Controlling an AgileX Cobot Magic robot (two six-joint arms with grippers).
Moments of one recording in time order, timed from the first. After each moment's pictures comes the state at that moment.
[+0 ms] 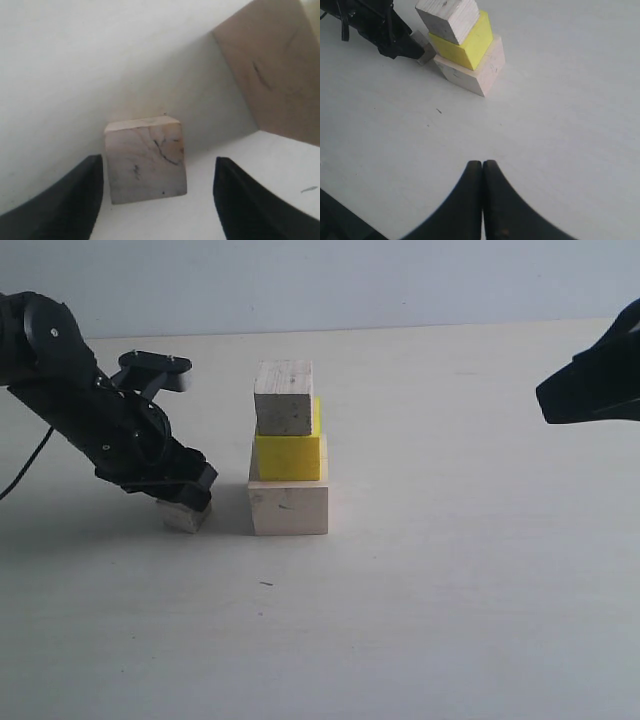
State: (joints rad) left arm -0.38 1.87 -1.07 -0.34 0.61 0.38; right arm 0.52 0.96 -0.97 0.21 1.00 0.01
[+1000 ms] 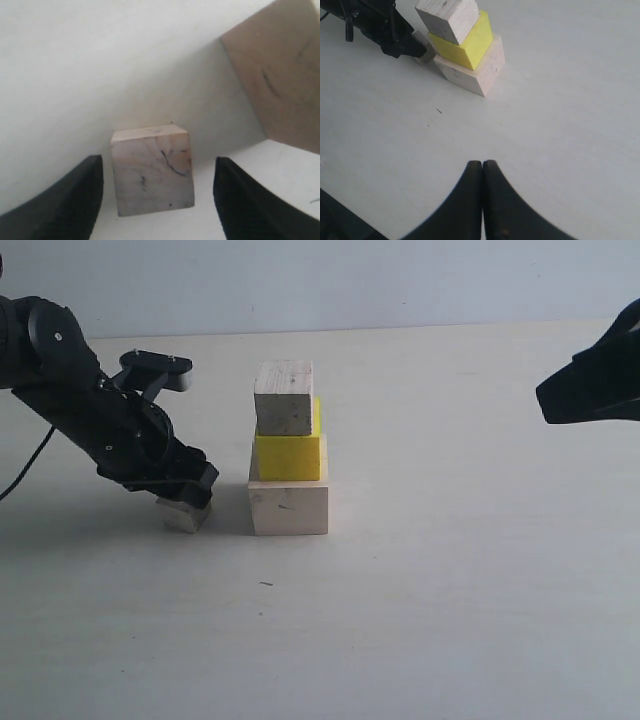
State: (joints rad) left arm -0.38 1.88 -1.07 -0.34 0.58 0.38; right arm 0.52 0.96 -0.97 0.21 1.00 0.01
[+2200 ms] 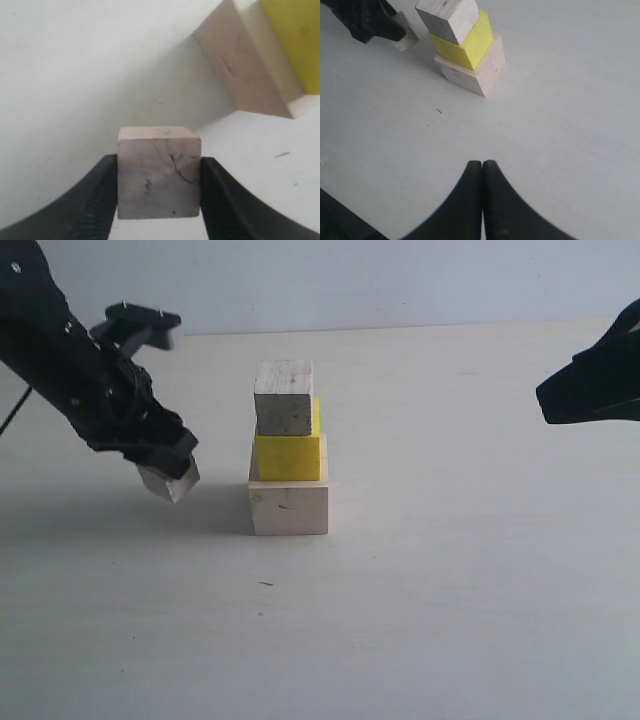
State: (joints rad) left arm -0.38 1.76 -1.16 -0.25 0.79 0.38; right arm 0.52 0.96 -0.97 0.21 1.00 0.01
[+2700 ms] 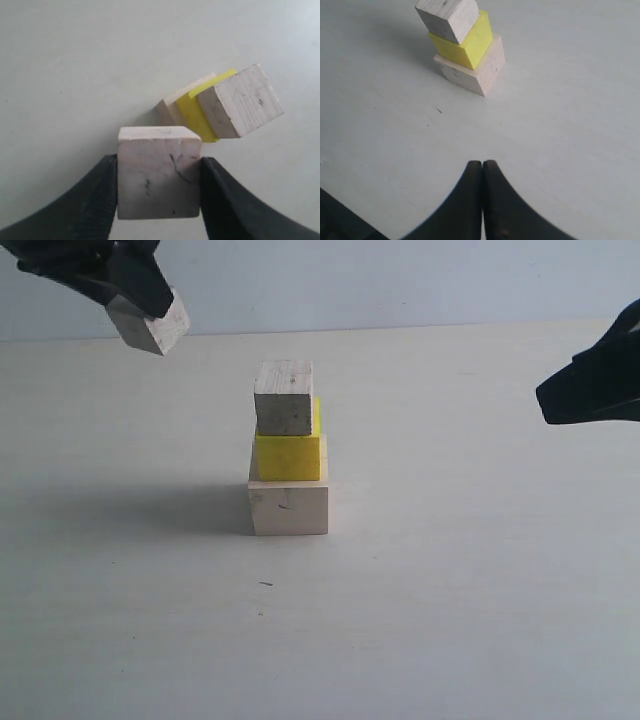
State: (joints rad) left arm -0.38 1.61 -1.56 -0.25 1.15 0.19; right arm 0.52 0.96 -0.97 0.21 1.00 0.01
